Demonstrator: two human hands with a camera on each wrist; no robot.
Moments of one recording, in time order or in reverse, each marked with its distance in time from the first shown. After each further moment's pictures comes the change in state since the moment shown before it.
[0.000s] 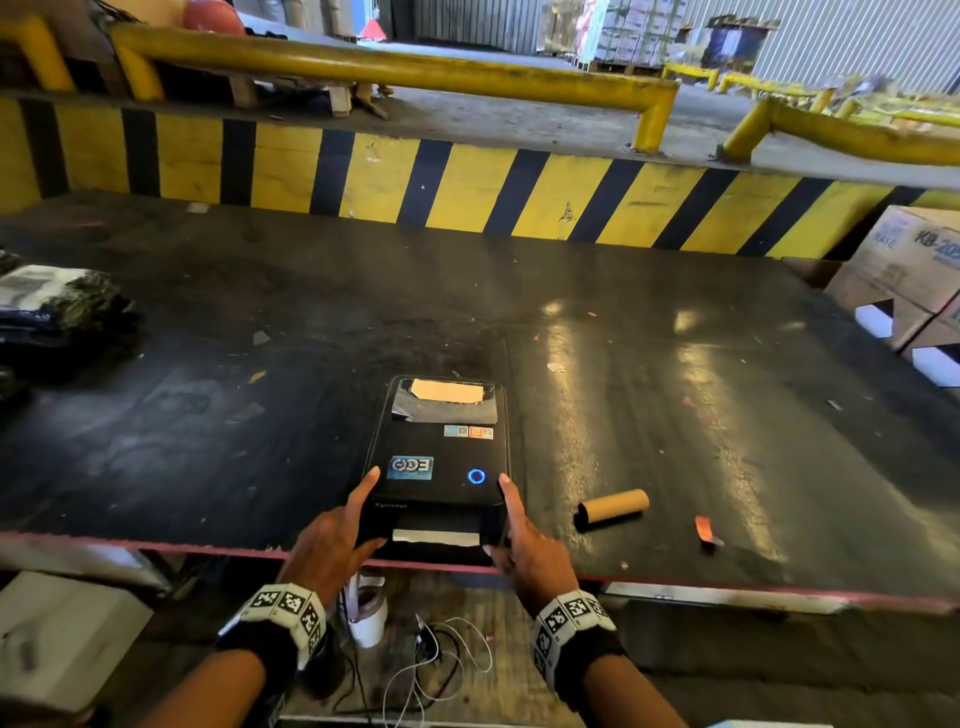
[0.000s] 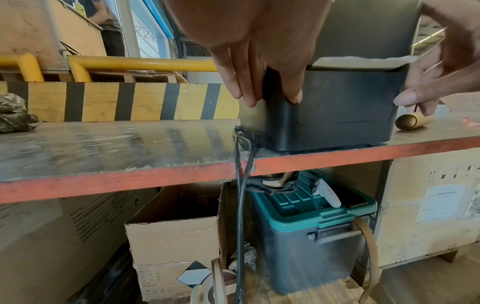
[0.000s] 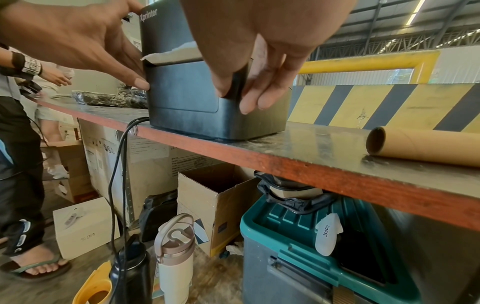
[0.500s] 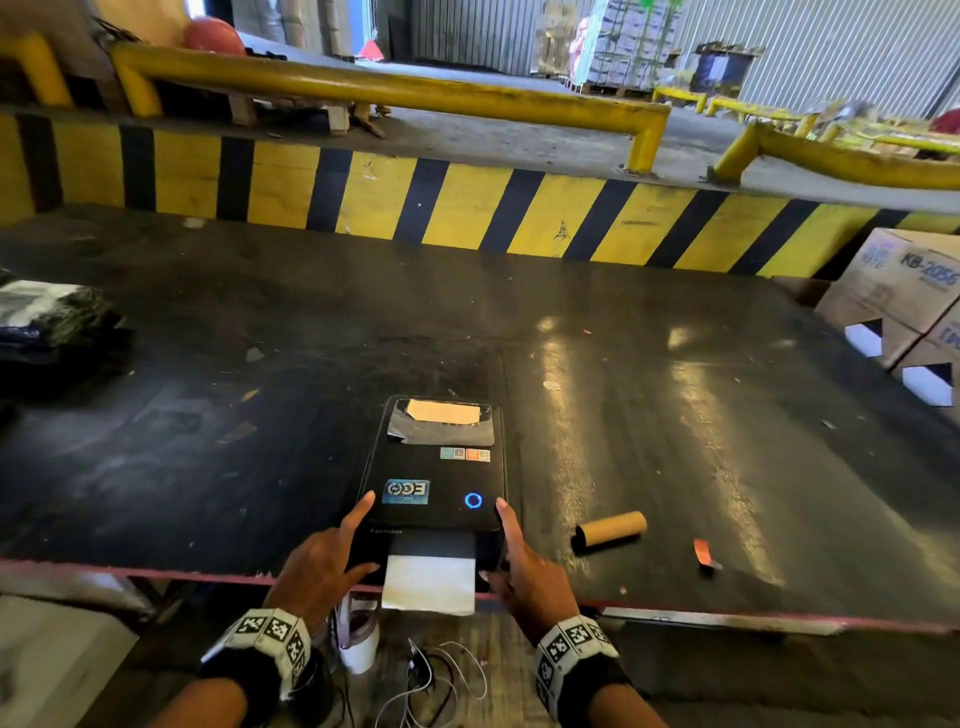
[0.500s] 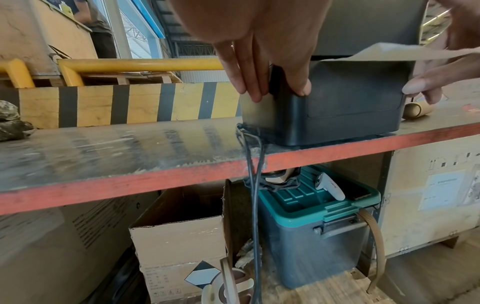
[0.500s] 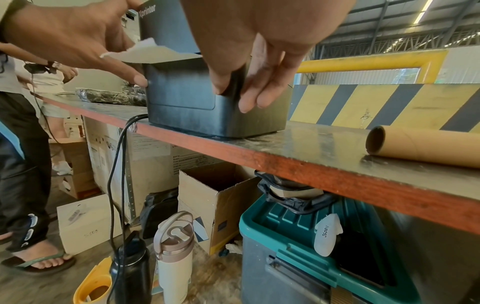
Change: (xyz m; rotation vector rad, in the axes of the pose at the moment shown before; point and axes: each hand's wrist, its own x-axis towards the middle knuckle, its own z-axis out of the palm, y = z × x) left_hand 0.008 -0.016 0.003 0.006 0.033 0.096; right_hand 0.000 -0.002 -0.005 0.025 -0.021 0.013
